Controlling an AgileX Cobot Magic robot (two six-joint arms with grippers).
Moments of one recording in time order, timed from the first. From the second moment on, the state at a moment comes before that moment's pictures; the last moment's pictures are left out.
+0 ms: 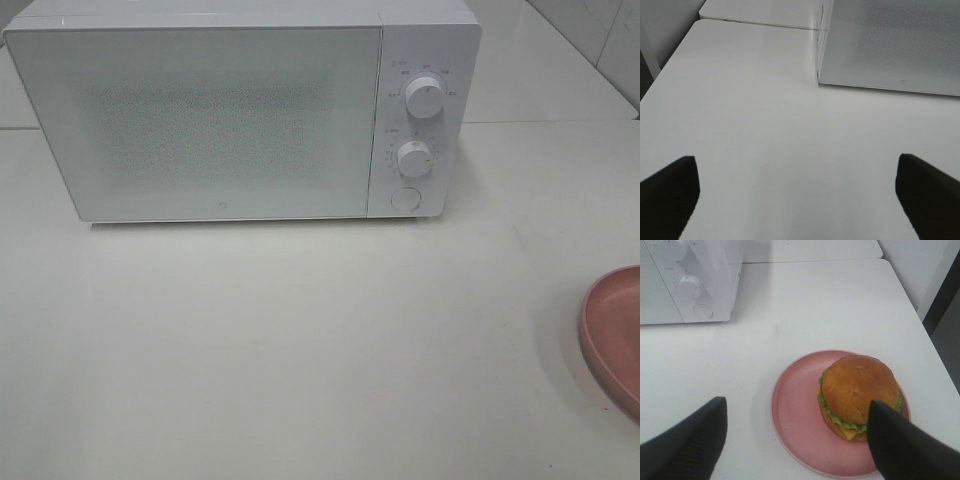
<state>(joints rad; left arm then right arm) 0.06 0.00 -0.50 -0.05 1.04 -0.03 0.04 0.15 -0.56 -0.04 0.96 0.12</state>
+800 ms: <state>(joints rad) 0.06 0.00 -0.50 -0.05 1.04 -0.03 0.04 0.36 -0.52 -0.04 0.68 0.13</state>
